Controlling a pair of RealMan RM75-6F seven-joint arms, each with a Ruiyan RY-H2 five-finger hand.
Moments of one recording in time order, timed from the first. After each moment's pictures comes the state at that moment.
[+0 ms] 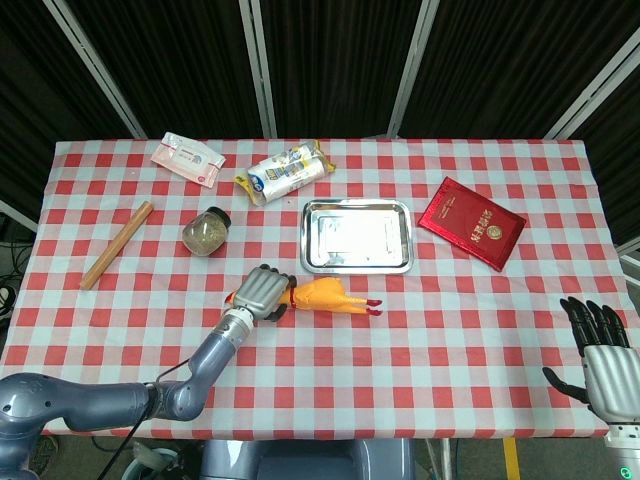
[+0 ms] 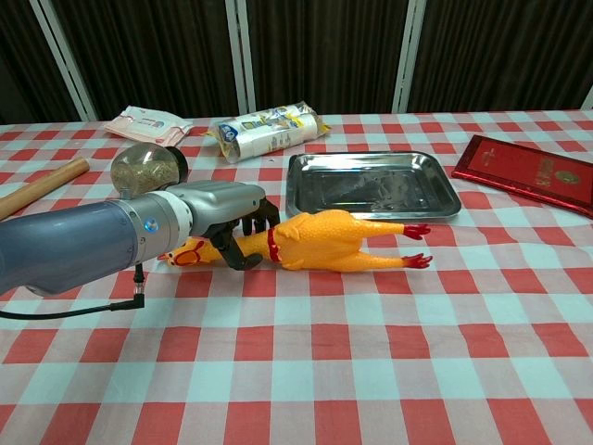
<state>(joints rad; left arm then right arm) -0.96 -1.76 -0.19 -1.41 0.72 0.86 0.65 0.02 -1.09 0.03 -1.63 -1.54 1.53 -0.01</state>
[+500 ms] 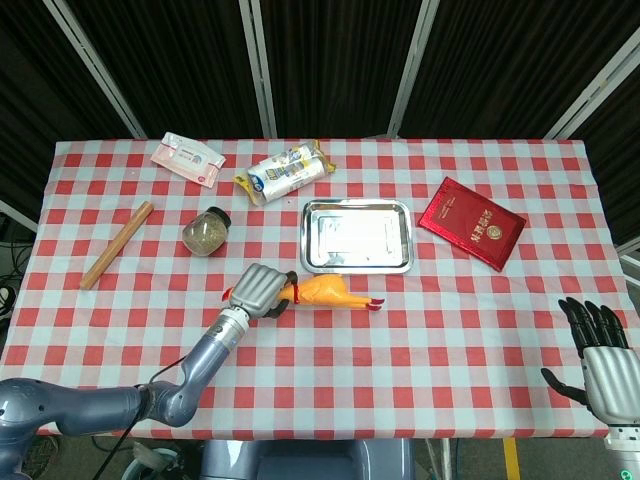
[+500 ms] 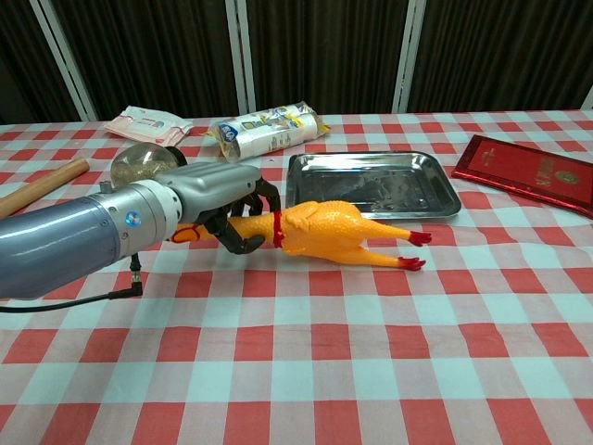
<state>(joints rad) -0.91 -1.73 -0.16 -1.41 0.96 0.94 0.50 0.02 -1.09 0.03 -1.64 -1.56 1.55 0.00</state>
